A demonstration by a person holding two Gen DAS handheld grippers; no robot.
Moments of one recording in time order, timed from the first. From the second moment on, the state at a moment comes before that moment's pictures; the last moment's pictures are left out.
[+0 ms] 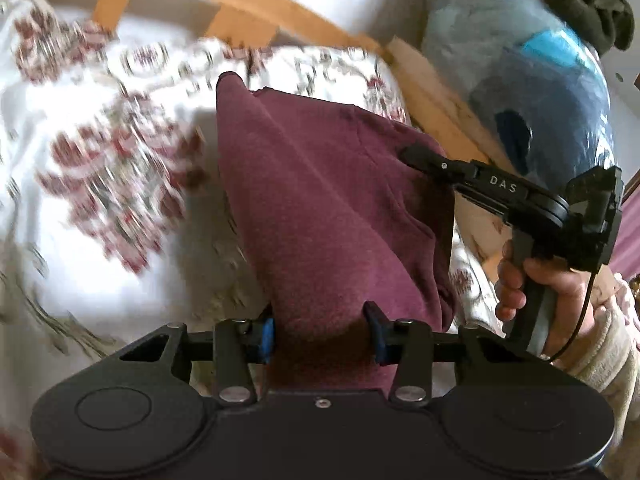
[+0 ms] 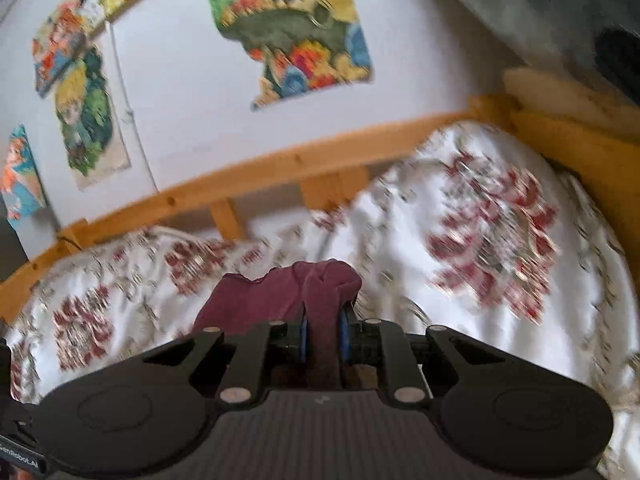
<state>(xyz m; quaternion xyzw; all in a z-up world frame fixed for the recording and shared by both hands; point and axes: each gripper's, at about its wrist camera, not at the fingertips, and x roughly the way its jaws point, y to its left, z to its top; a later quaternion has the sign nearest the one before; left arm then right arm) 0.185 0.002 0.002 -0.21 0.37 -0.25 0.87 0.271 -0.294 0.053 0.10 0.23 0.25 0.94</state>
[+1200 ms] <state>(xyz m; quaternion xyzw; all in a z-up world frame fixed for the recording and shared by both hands) 0.264 0.094 -0.033 -0.17 0.37 -0.11 0.90 0.402 -0.191 -0.017 0.09 0.27 0.18 0.94</state>
